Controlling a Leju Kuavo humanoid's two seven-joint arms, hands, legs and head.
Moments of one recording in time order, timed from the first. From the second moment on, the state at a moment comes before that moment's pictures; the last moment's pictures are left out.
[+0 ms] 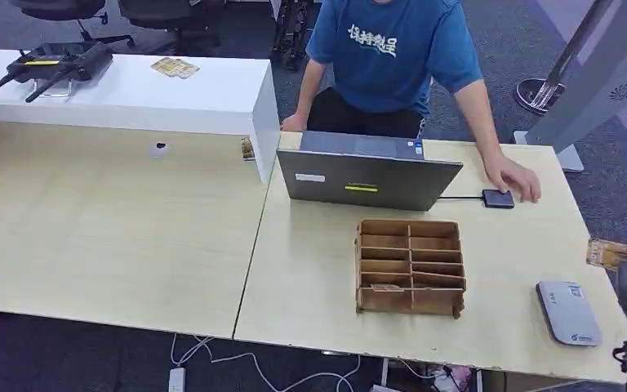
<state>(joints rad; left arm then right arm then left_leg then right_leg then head) -0.14 -0.05 -1.47 -0.11 1.55 0.27 0.03 -0.33 -0.37 -0.20 -0.98 0.21 -0.27 -0.16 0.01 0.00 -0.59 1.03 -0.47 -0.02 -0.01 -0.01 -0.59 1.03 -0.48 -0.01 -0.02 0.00</state>
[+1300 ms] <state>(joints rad) -0.14 -0.05 -1.47 -0.11 1.56 0.28 0.03 -0.27 -0.36 -0.22 -0.97 0.24 -0.25 -0.14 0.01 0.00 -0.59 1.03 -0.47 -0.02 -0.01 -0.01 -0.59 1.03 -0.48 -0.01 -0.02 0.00</state>
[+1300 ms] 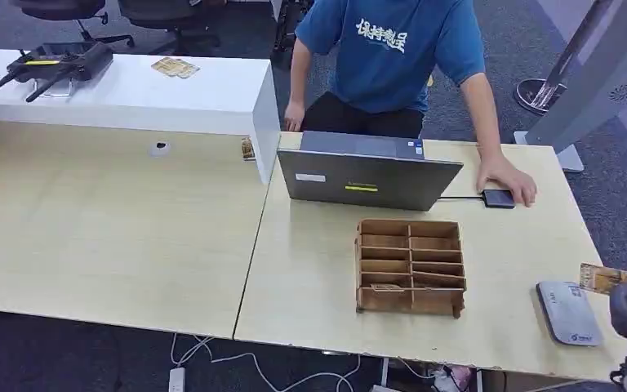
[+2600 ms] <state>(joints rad) -0.14 -0.06 -1.47 -0.11 1.56 0.28 0.03 -0.23 -0.36 -0.22 -0.93 0.30 -0.22 -0.07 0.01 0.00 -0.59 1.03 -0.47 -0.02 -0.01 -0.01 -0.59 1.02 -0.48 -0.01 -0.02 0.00</state>
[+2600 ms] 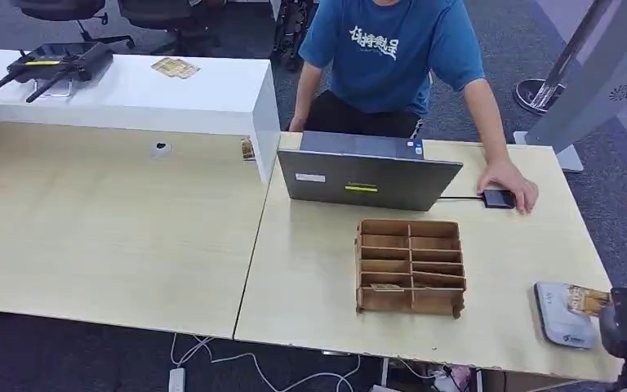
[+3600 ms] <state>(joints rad) -0.14 -0.06 -1.47 -0.11 1.55 0.28 0.04 -0.31 -0.43 -0.14 -0.79 0.37 -0.08 0.02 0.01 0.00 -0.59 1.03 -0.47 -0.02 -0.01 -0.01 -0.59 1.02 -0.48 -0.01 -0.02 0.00</state>
